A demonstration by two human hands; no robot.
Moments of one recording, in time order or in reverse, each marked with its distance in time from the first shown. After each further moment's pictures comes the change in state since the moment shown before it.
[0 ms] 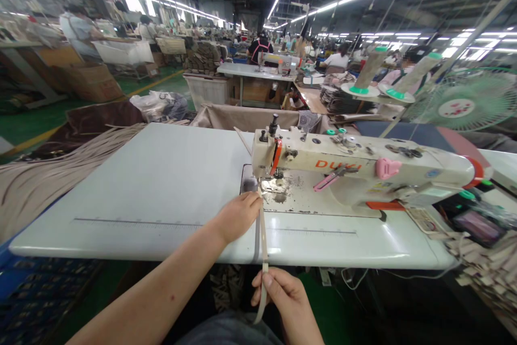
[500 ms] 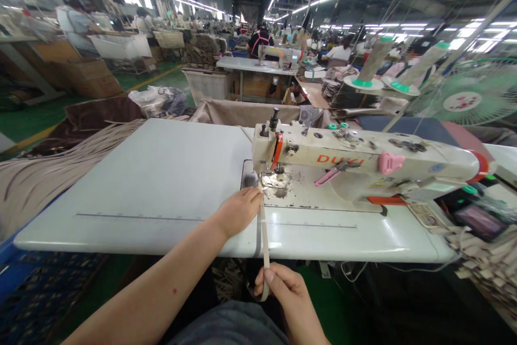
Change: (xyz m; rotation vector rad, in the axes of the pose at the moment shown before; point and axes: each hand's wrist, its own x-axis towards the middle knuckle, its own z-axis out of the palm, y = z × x) left_hand 0.001 0.001 -0.004 0.072 0.001 0.041; right_hand -0.005 -0.004 0.000 -0.003 0.024 -0.003
